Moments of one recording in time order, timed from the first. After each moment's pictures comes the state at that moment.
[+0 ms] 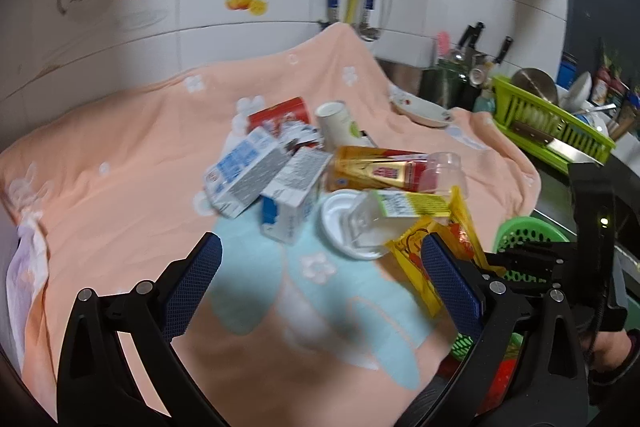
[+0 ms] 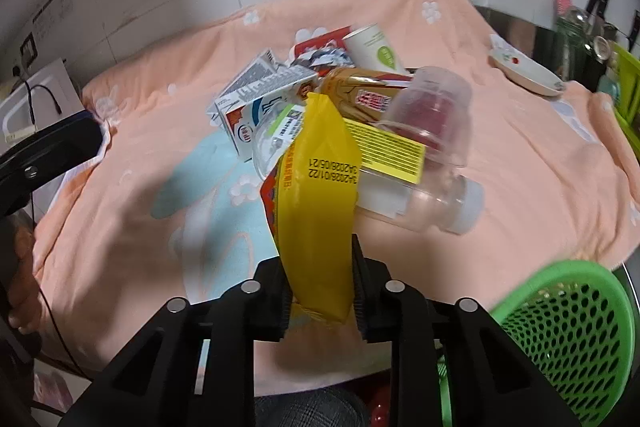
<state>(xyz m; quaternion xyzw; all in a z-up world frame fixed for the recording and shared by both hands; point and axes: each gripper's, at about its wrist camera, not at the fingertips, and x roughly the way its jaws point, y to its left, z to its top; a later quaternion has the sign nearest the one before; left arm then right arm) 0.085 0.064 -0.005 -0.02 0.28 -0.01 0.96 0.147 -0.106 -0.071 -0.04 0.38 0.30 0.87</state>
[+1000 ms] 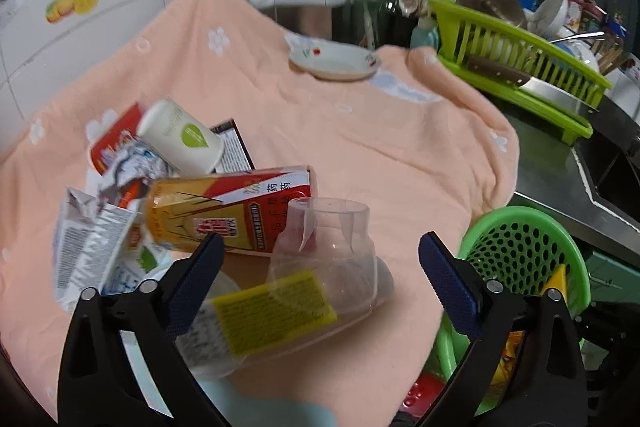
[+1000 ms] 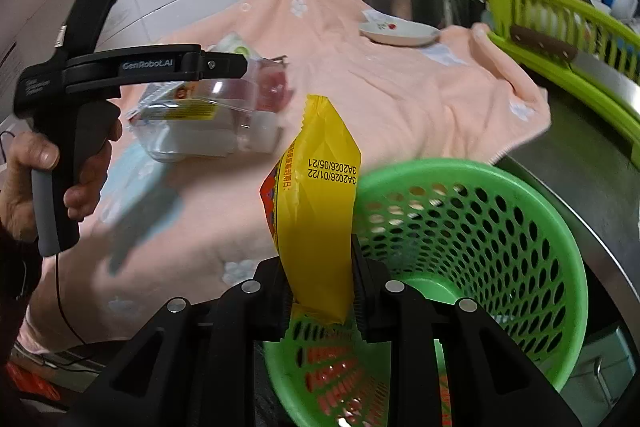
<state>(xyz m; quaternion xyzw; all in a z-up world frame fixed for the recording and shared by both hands) 0.239 -0.076 -0.039 0.04 0.38 -0.11 0.92 0.117 -0.258 -0.097 0.03 0.39 0.19 0.90</state>
